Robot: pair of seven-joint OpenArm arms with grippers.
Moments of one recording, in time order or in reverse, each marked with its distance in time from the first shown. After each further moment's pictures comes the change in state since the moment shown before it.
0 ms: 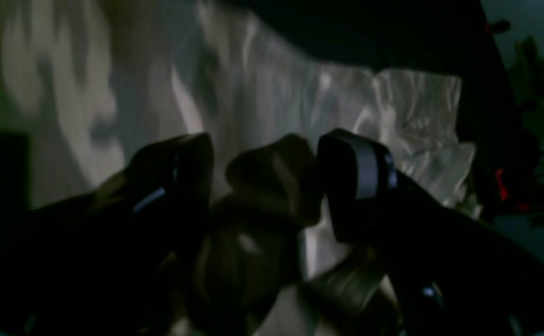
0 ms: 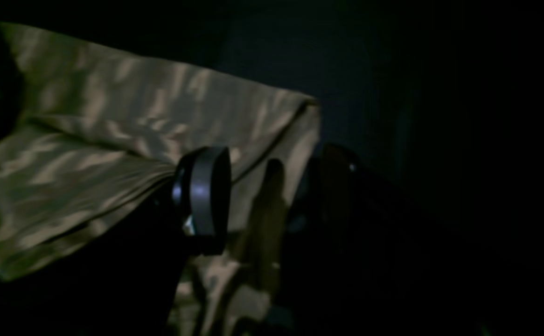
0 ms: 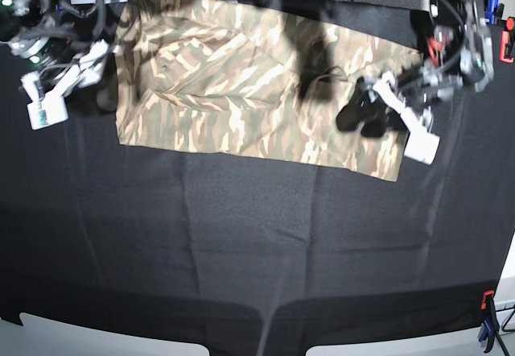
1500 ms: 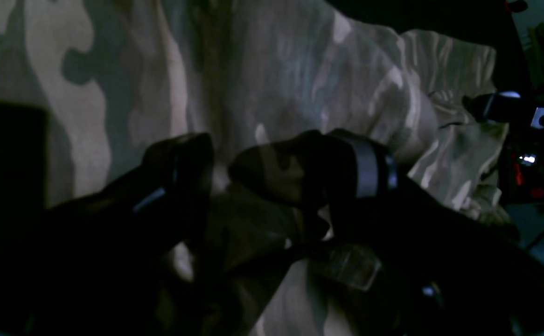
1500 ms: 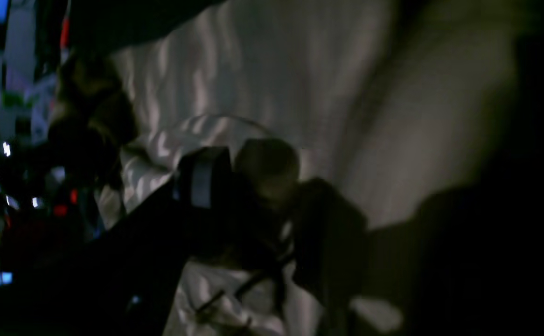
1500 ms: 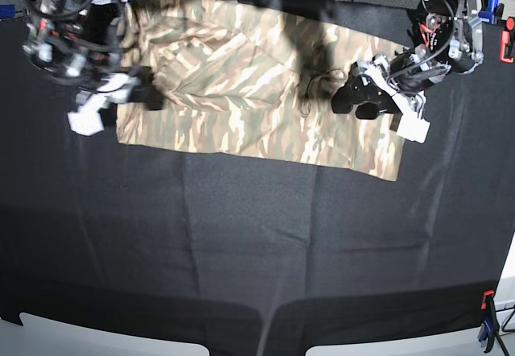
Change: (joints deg) left arm 0.2 0.0 0.9 -1.9 1.0 0.0 -1.6; right arm 16.1 0.5 -10.5 -42.6 25.6 4.4 -10.3
